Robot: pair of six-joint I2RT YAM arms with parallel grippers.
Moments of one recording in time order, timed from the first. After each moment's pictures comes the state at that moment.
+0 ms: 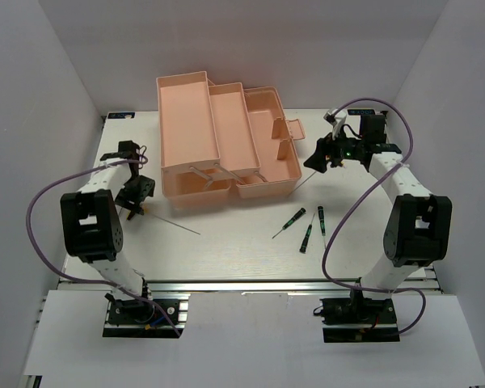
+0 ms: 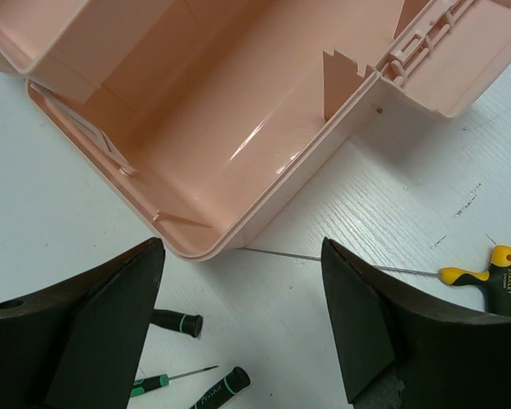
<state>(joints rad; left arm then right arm) 0.09 1.70 1.20 -0.88 -0.22 -1.12 0.02 1.68 1.28 -0.33 -0.88 -0.39</state>
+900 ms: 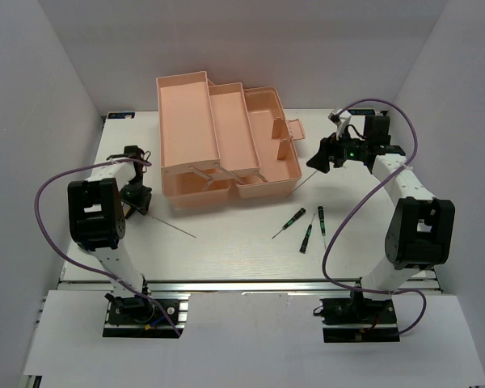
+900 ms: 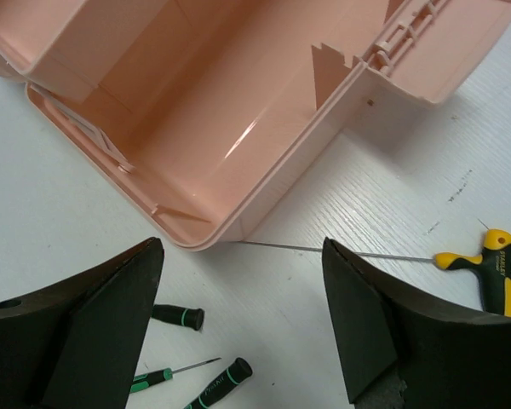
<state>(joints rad) 0.09 1.86 1.23 -0.85 -0.31 -1.09 0.00 1.64 1.25 -0.33 -0.88 -0.37</state>
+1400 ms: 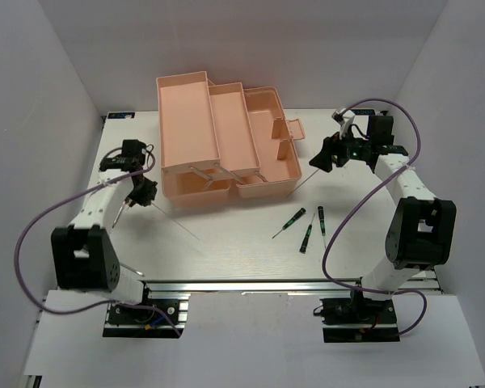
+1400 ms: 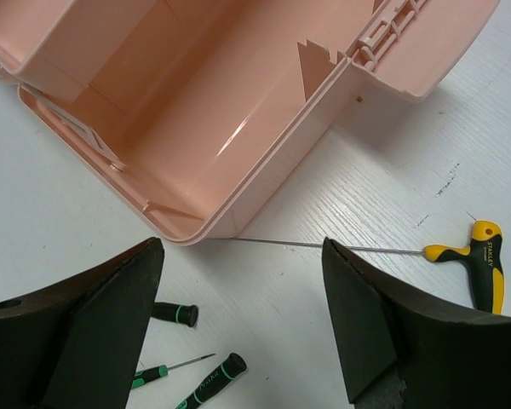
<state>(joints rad) -0.01 1.50 1.15 -0.90 -0.24 -1.03 -0.02 1.64 1.25 -0.33 -0.88 -0.37</state>
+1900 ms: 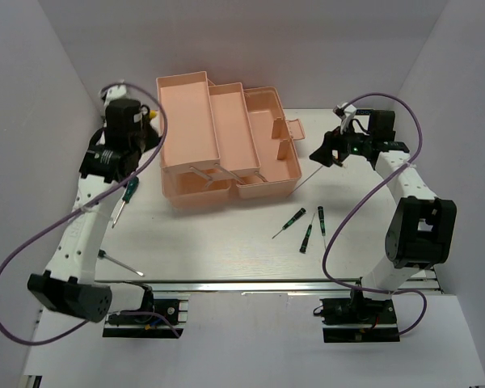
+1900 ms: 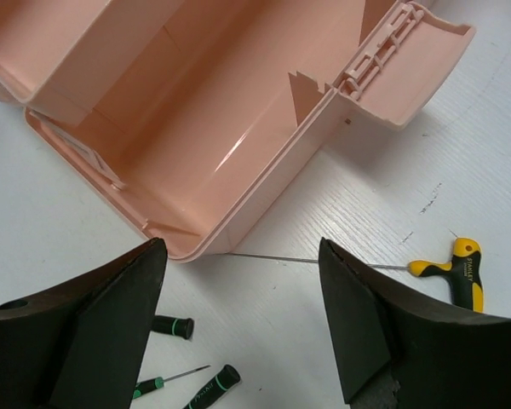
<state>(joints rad) -0.22 1.25 1.47 -0.76 -0.34 -0.60 -0.02 1.65 1.29 -0.32 -0.89 -0.35</state>
